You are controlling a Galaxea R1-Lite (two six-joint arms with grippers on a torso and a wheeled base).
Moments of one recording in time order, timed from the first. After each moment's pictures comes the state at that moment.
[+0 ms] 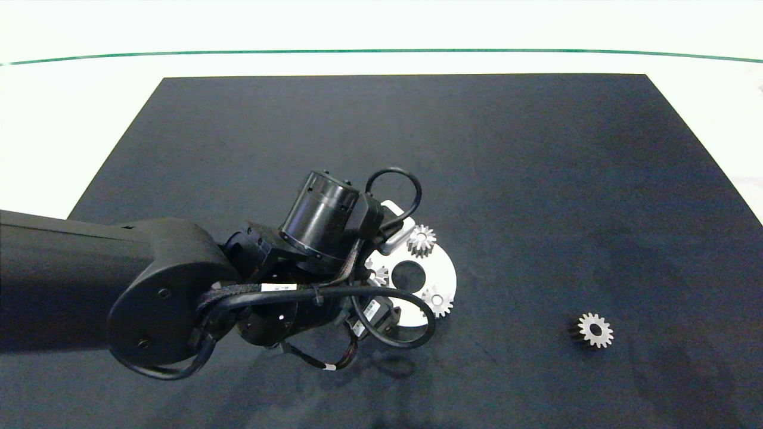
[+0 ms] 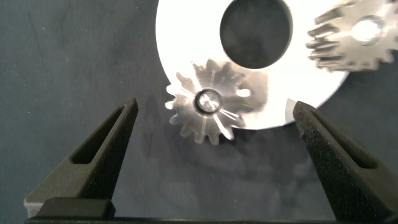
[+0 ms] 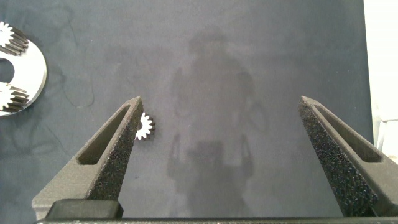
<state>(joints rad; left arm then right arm) -0.82 1.76 -1.16 0.07 0.32 0.25 0.00 0.80 -0.79 0.23 -0.01 -0.05</state>
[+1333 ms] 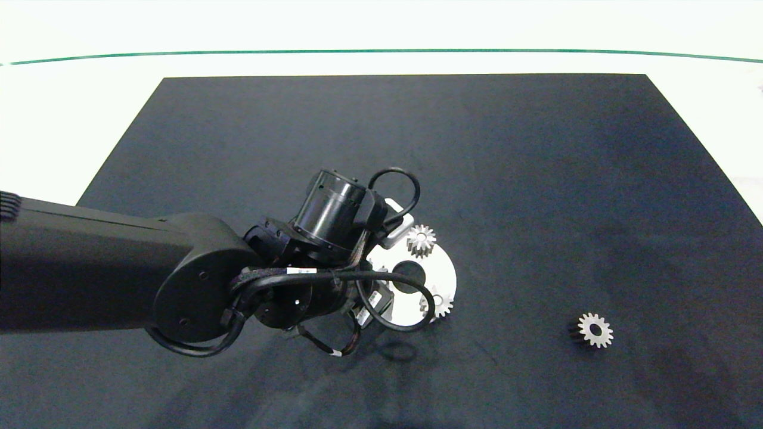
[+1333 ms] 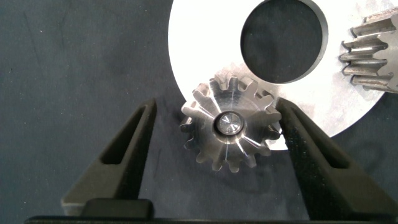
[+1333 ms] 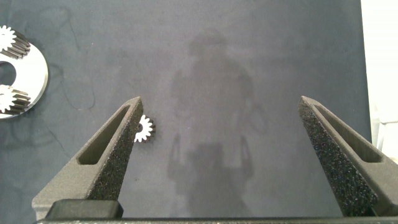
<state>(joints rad) -0.78 1.82 -1.21 0.07 0.32 0.26 0.00 0.80 -0.79 0.23 -0.01 -0.05</state>
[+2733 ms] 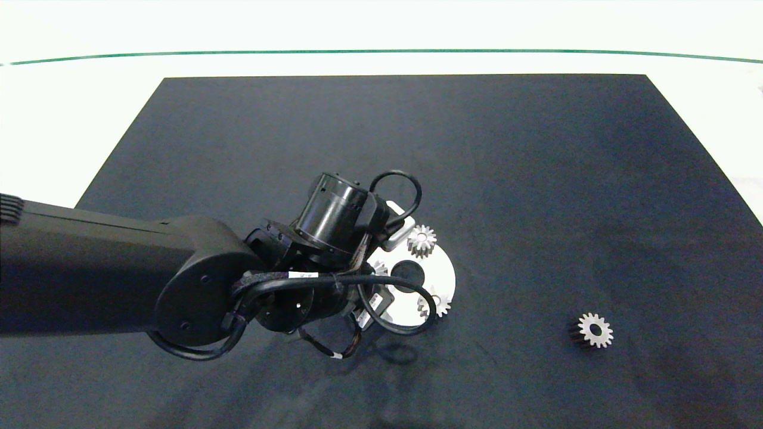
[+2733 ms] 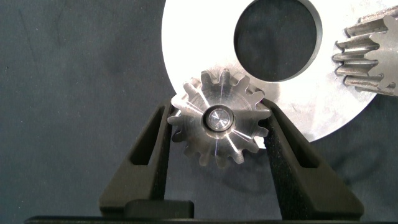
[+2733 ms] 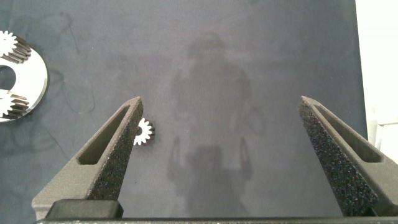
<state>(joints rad) -0.79 1.82 -1.20 0.07 0.32 0.26 -0.01 0.80 -0.80 0.23 -0.02 -0.05</state>
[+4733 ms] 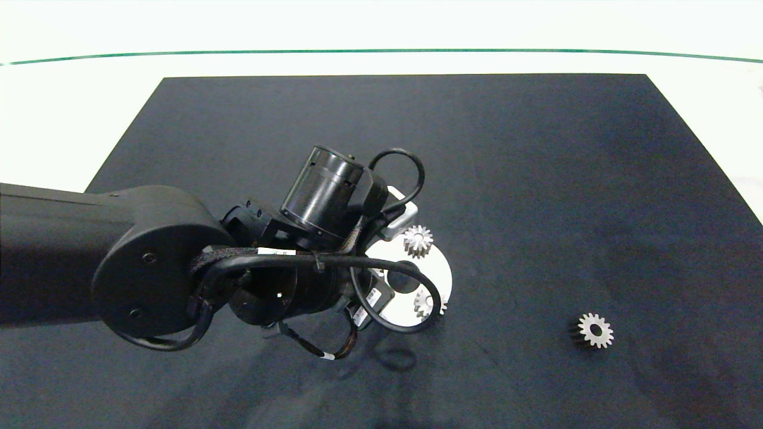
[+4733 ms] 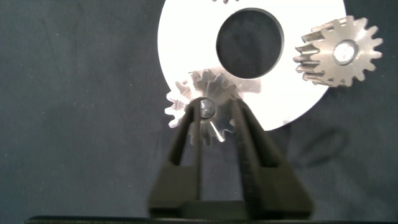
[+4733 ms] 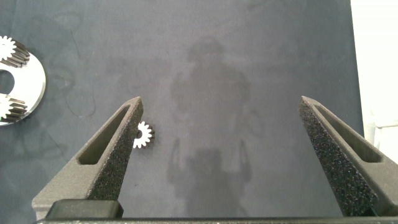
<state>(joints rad) -0.82 1.76 -1.27 0.21 0.32 0.24 -0.01 0.80 -0.81 0.23 -0.02 -0.05</state>
